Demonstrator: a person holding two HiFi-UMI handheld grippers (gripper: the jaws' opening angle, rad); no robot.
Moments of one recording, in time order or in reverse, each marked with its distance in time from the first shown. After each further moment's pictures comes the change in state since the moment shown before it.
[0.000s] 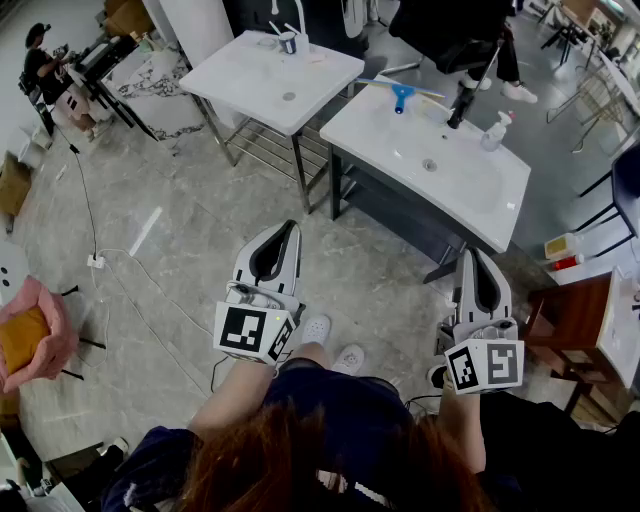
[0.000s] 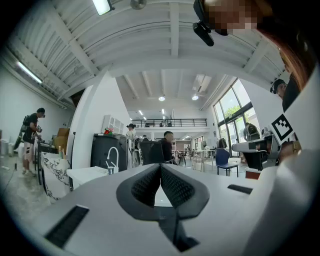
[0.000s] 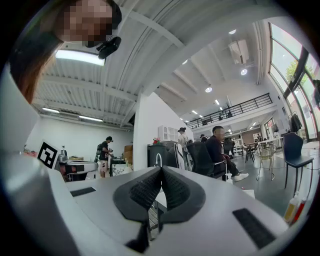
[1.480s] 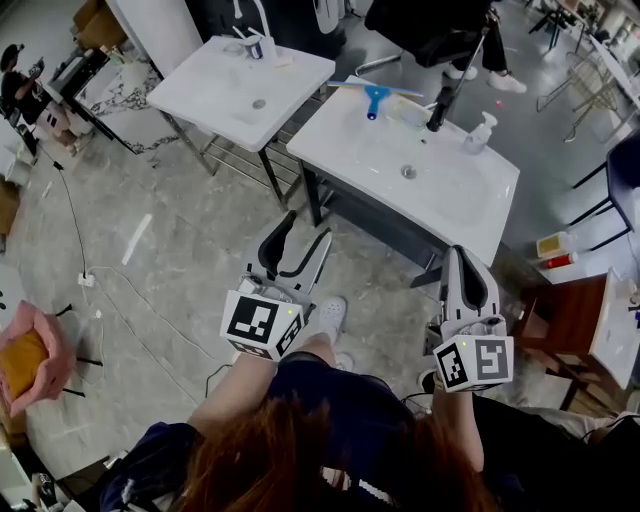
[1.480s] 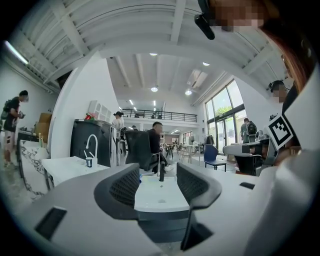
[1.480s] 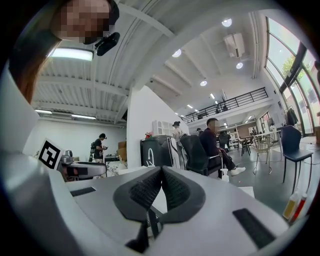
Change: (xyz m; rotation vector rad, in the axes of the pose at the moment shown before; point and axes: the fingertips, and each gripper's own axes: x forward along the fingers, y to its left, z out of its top) left arm 0.151 -0.050 -0.028 -0.033 0.097 -0.152; right arm 0.077 -0.094 -0.025 0.042 0.058 -0.042
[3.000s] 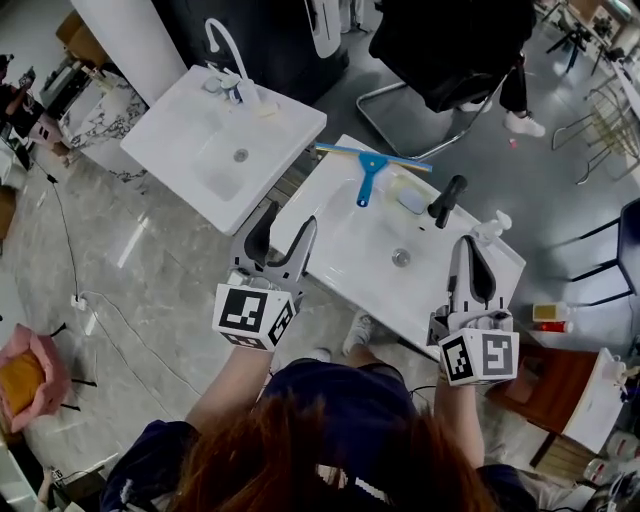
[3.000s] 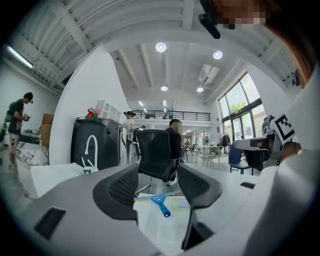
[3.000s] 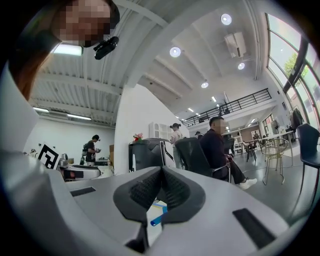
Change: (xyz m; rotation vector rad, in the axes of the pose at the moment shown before) left arm 0.321 0.180 0.042 -0.002 -0.018 0.136; right arm 0.337 -0.167 0.052 -0.016 -0.059 0.009
